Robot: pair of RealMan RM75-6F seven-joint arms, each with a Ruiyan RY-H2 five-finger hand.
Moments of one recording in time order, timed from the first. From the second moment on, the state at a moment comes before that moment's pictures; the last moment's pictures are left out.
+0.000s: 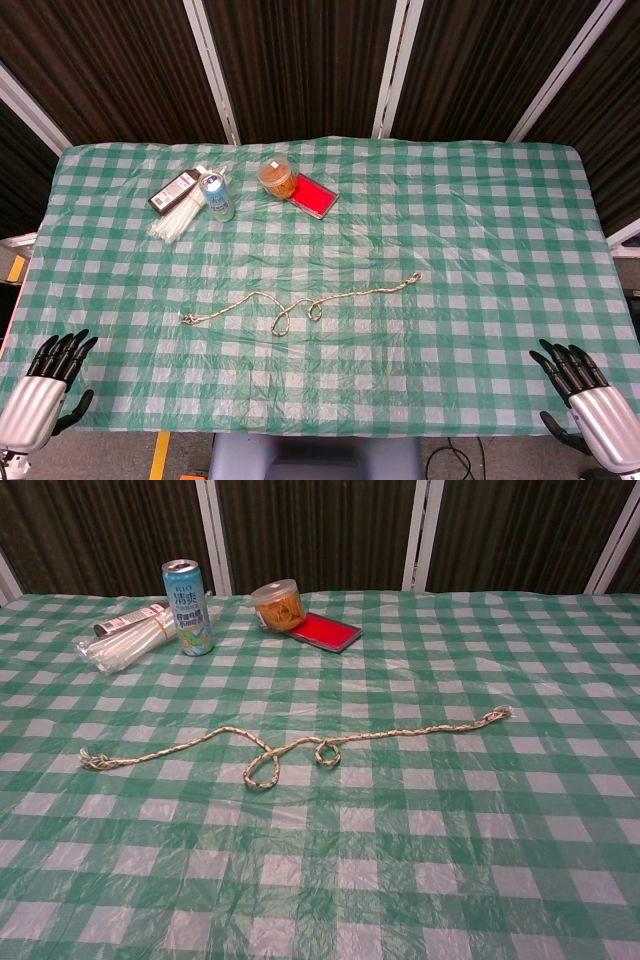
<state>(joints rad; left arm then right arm) -0.02 -1.18 0.10 -1.46 1.73 1.57 0.00 -0.04 -1.00 -0.17 -1.51 -1.85 1.61 0.14</state>
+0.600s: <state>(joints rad) -0.13 -1.36 0.09 -1.48 1.80 1.43 0.07 -0.02 -1.02 -0.14 -1.54 -1.84 1.61 0.10</state>
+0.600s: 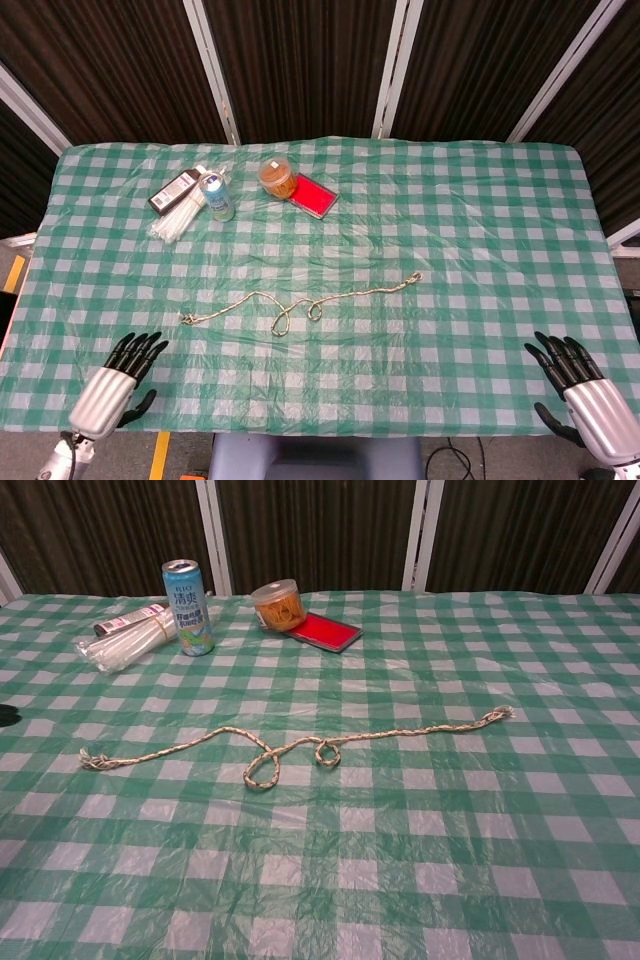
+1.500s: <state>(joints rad) -0.35 -1.72 -0.16 -1.27 1.44 1.20 0.33 0.03 -1.08 -0.09 -1.63 -1.74 1.44 -0.14</state>
